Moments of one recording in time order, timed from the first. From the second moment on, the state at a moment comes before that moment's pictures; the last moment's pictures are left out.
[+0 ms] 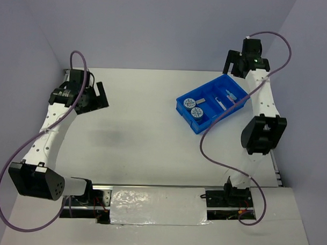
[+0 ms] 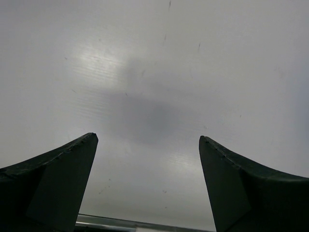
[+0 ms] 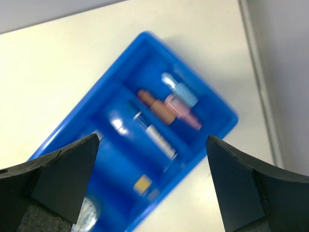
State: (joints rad) left arm -0.09 1.31 1.33 -0.94 -0.11 -0.40; right arm -0.06 2.00 2.07 -0.79 0.17 0.13
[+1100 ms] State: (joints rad) left arm -0.08 0.81 0.98 -1.08 -0.35 -0.55; right arm 0.14 0.33 1.11 -0.99 0.10 0.28
